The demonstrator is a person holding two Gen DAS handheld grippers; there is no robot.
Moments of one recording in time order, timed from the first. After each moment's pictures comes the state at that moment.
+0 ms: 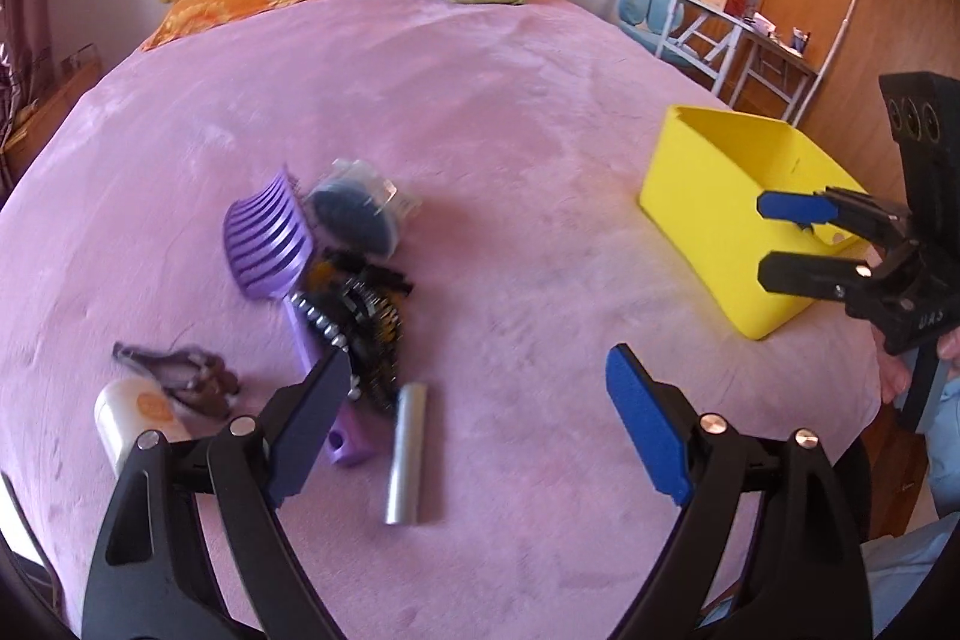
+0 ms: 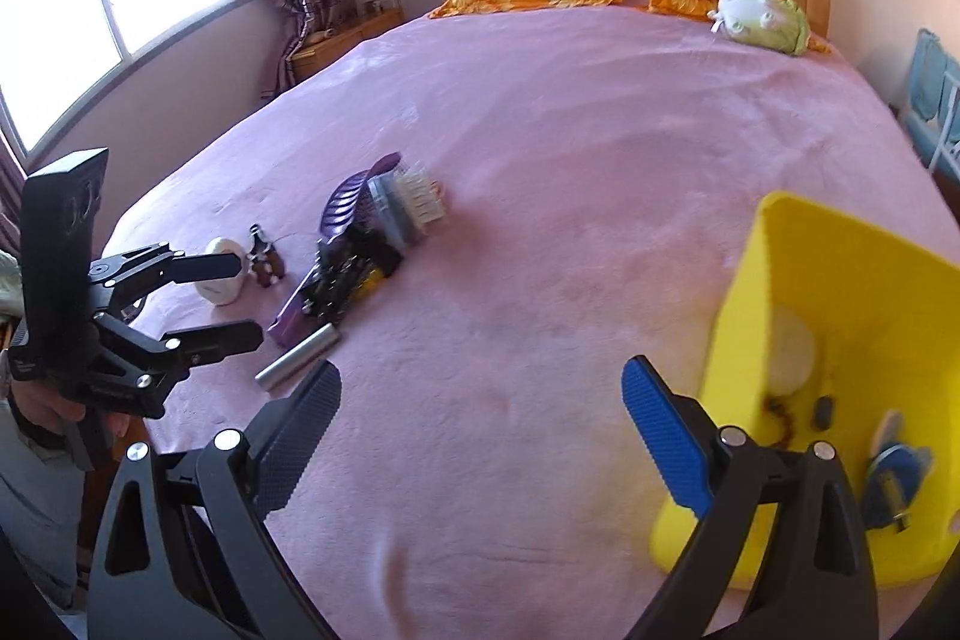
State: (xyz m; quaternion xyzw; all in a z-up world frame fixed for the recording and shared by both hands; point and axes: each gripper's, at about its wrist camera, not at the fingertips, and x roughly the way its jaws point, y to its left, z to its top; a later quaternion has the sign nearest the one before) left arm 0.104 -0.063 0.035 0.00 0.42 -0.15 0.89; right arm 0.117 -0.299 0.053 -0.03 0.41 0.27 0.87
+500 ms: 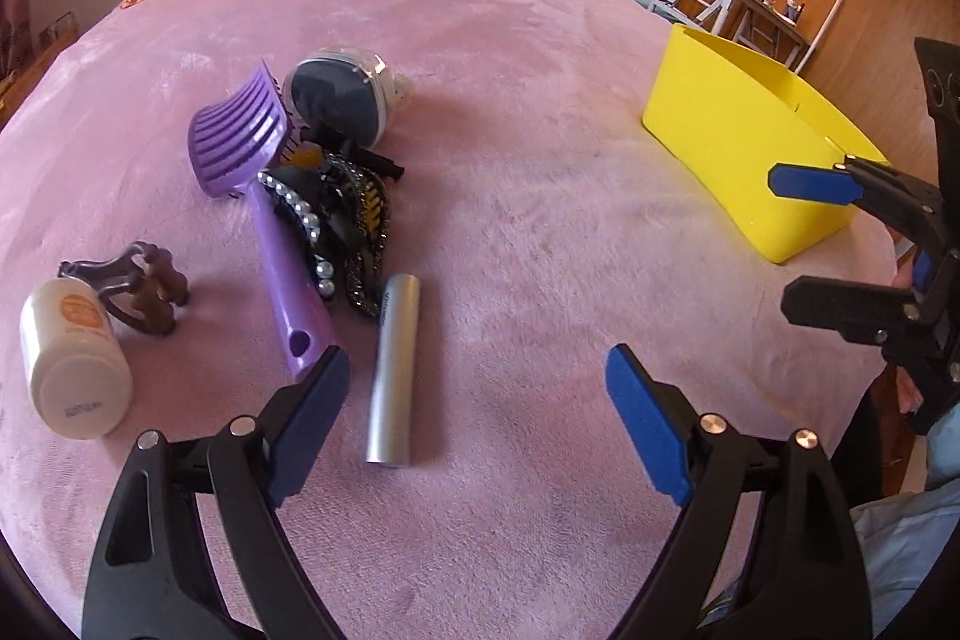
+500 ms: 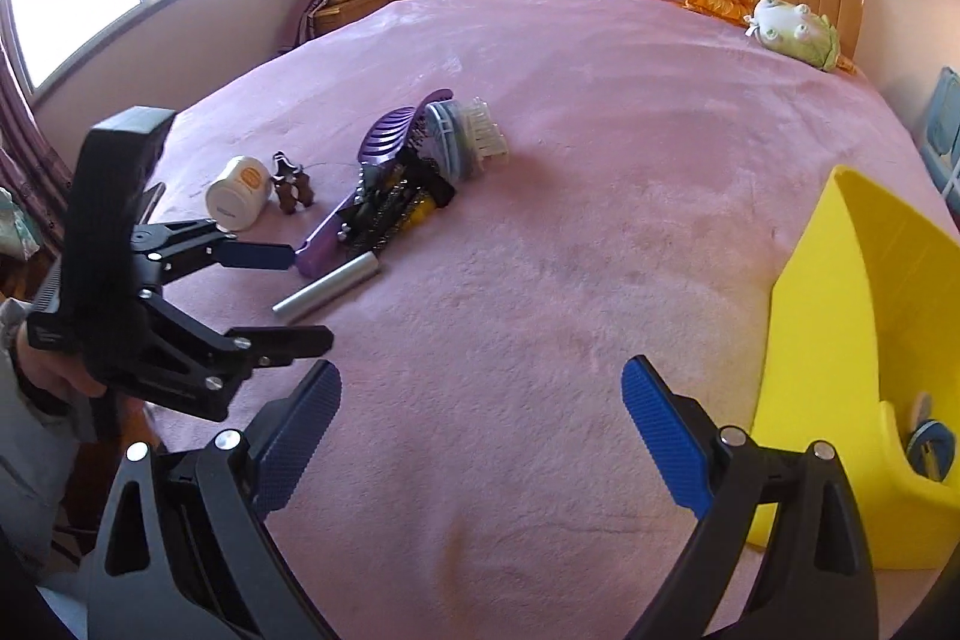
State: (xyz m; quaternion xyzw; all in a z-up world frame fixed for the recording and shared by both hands) left arm 0.092 -0.056 -0.024 0.00 0.46 -0.18 0.87; right arm 0.082 -0.259 0.018 -0.09 0.41 0.28 0.86
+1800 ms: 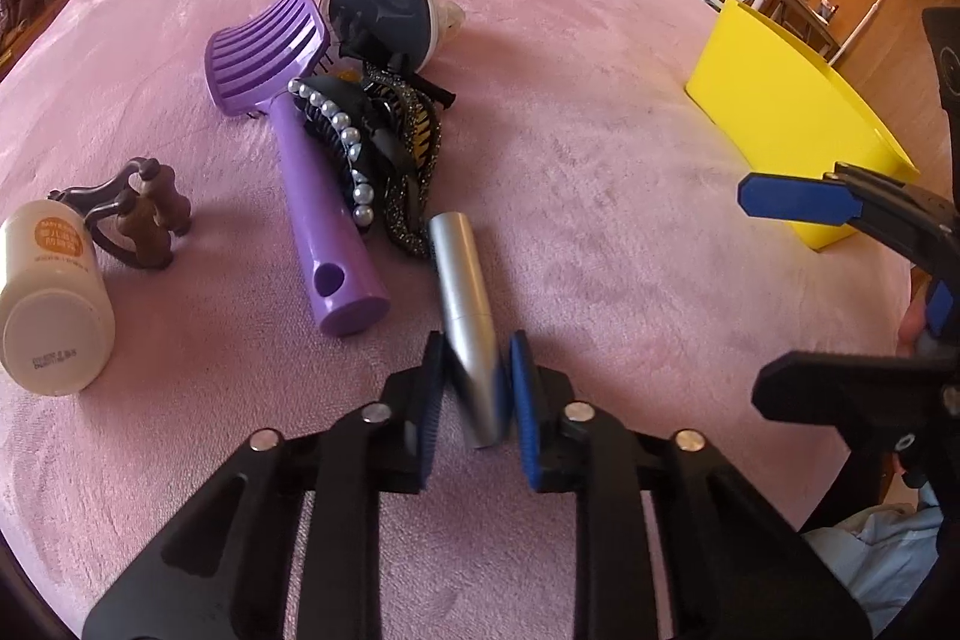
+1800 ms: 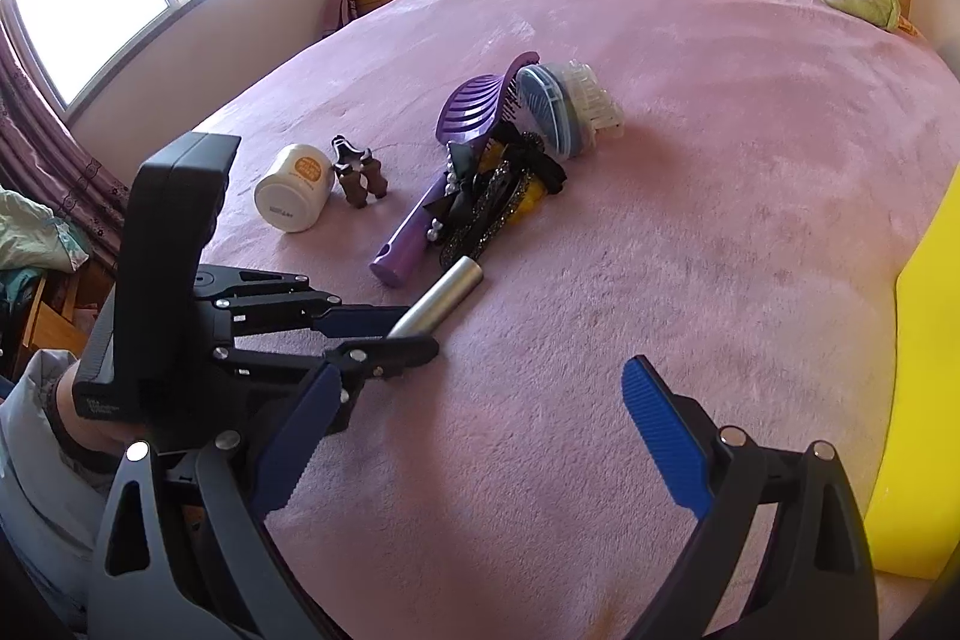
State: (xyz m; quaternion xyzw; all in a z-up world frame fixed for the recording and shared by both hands) left arm 0.100 -0.040 -0.052 -0.03 0.51 -0.16 0.85; right arm 0.093 -0.200 -0.002 -0.05 0.46 0.33 0.82
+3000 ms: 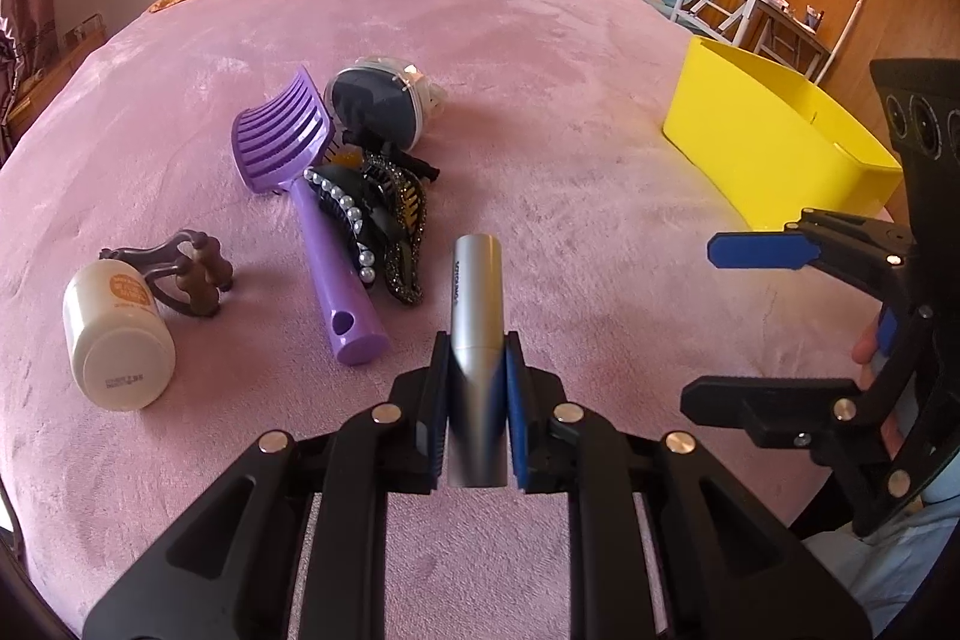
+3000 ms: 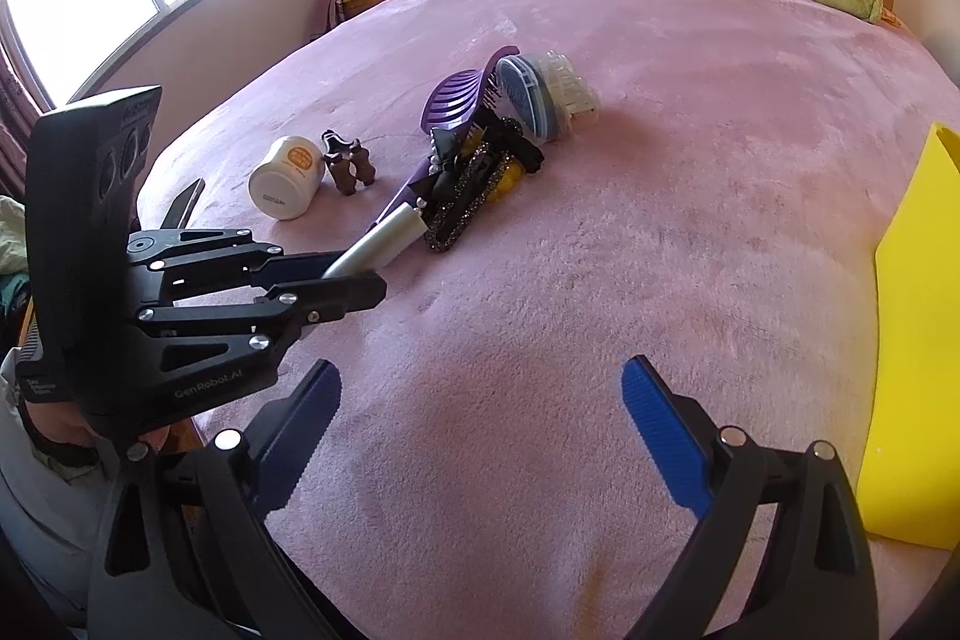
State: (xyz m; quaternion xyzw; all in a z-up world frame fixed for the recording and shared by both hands) left arm 0.078 -0.049 -0.012 0.00 0.45 -0.14 0.88; right arm 0.082 -0.218 -0.002 -0.04 0.46 0.32 0.83
